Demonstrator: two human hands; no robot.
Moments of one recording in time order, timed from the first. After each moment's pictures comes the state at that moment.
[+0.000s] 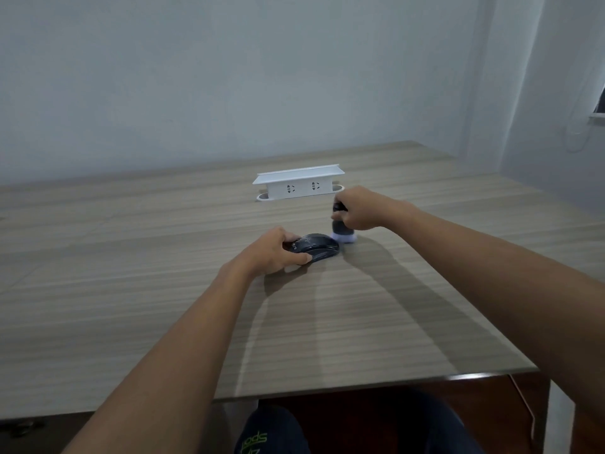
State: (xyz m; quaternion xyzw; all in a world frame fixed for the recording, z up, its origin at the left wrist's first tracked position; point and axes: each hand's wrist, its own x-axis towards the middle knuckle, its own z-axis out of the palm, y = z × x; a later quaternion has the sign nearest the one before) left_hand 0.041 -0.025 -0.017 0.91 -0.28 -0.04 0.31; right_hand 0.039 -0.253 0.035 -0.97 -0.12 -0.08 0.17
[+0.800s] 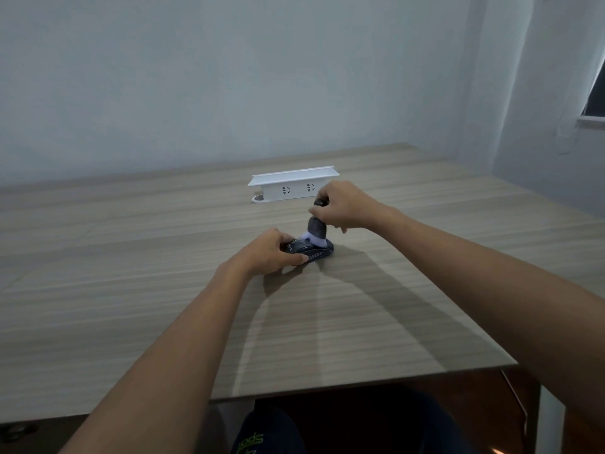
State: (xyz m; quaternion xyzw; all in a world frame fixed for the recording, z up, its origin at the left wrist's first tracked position) left_hand 0.040 -0.031 -0.013 0.93 -0.24 -0.05 0.27; right_hand 0.018 -0.228 0.049 -0.95 -0.12 -0.11 0.26
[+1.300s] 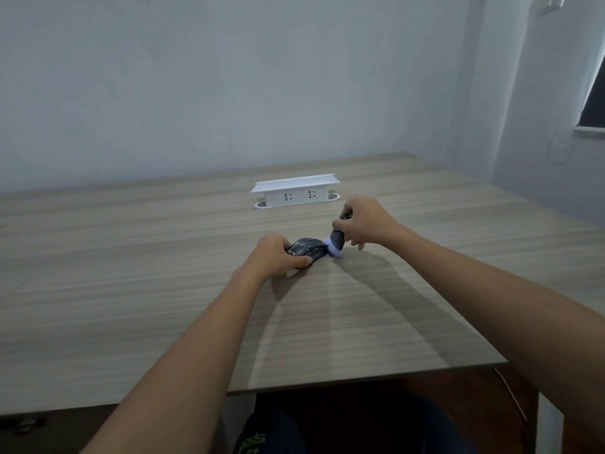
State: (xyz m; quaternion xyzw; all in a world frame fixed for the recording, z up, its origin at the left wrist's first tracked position) left_hand 0.029 -0.042 -0.016 0.94 -0.13 0.01 0.30; right_hand -0.001 -0.254 0.028 -0.93 -0.04 -0.12 0.35
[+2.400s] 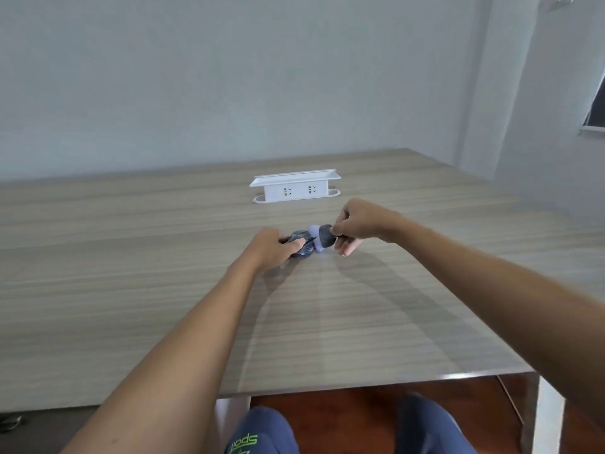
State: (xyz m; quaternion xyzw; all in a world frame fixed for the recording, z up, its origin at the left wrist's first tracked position) left_hand 0.037 -0.040 -0.017 0.93 -0.12 -0.01 0.35; right_hand -0.004 -0.252 0.035 -0.92 -0.02 0.04 0.38
